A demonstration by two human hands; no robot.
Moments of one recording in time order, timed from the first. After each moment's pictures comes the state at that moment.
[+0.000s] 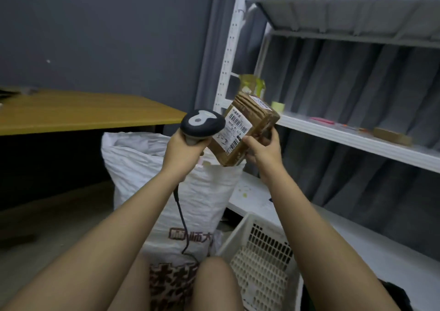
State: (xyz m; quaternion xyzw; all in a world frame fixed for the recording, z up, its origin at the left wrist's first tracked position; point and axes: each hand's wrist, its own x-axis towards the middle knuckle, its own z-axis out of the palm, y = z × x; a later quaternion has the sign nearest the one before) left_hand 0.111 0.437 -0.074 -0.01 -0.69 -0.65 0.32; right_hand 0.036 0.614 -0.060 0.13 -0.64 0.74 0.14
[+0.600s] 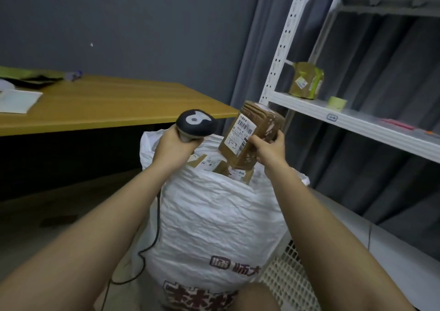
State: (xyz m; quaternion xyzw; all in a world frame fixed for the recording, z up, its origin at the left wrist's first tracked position) left_hand 0.029 0.286 -0.101 0.11 -0.75 -0.59 0.30; right_hand -0.091 0.475 -0.084 0.05 -0.72 0.68 0.08
